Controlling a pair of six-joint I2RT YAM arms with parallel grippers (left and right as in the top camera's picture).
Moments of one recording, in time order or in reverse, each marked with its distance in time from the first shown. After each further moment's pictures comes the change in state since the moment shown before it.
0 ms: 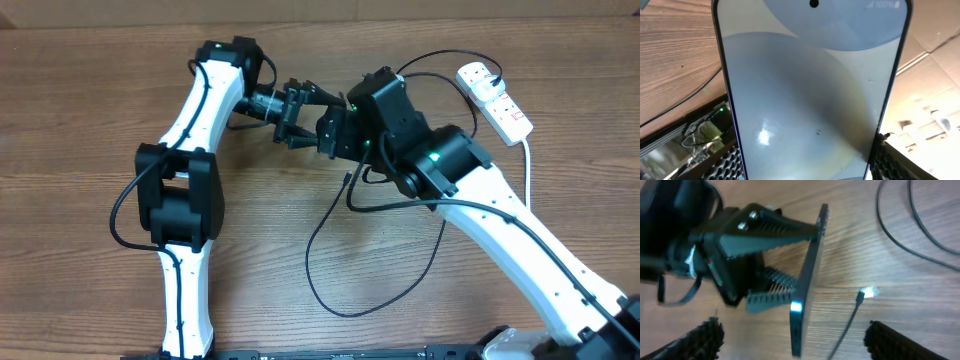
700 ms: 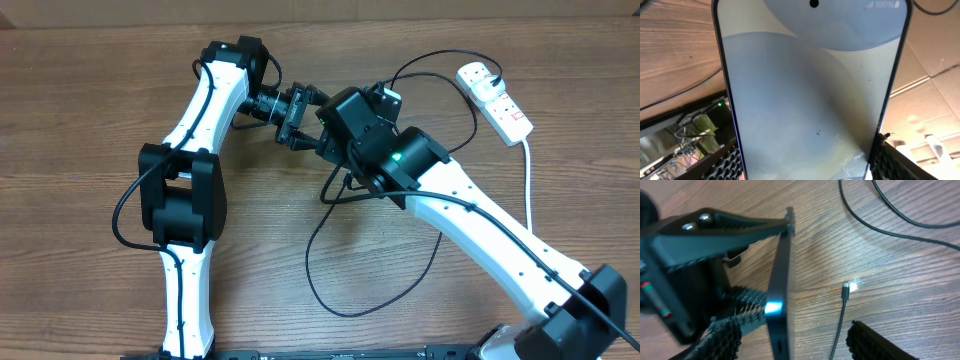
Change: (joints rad) left arm -0.010 0.000 0.000 0.015 -0.055 -0.149; right arm 0.068 0.095 0.000 -0.038 0.180 0.205
